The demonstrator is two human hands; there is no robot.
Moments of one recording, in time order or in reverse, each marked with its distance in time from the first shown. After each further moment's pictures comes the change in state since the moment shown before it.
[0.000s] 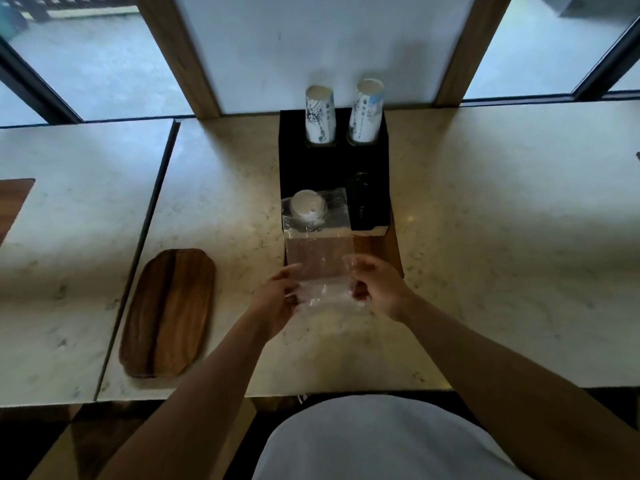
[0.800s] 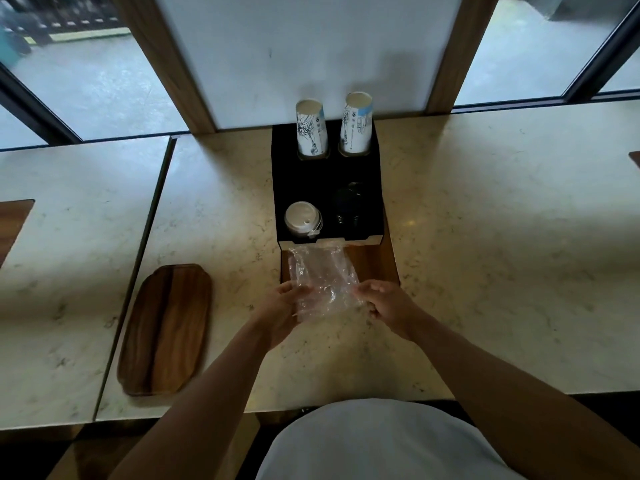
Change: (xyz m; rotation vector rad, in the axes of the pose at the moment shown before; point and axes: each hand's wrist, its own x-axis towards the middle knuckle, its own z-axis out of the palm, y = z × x) left_hand 0.003 -0.001 0.012 0.194 -0.212 0.033; right_hand -0.004 0.024 -0.036 -0.188 -0.095 0.002
